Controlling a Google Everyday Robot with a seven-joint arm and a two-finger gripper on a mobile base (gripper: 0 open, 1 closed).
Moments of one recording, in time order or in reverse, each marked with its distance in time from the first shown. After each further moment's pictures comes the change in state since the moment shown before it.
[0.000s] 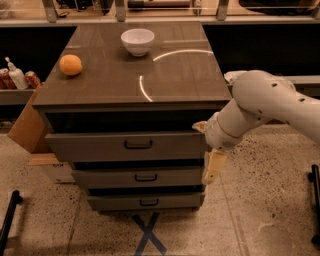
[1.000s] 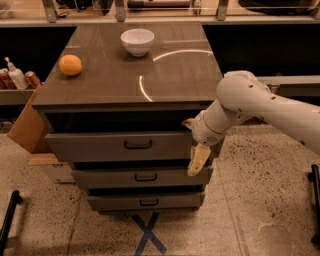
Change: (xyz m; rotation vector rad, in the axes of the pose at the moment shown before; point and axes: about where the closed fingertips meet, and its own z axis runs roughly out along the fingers) arm -0.011 -0.043 0.047 0.007 -0.052 0.002
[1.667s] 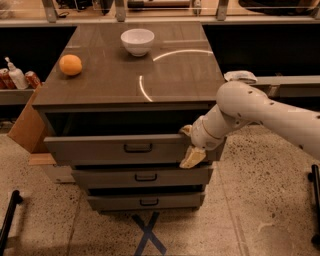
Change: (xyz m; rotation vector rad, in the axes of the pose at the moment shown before) arm 0.001 0.010 0.018 -0.032 -0.037 0.003
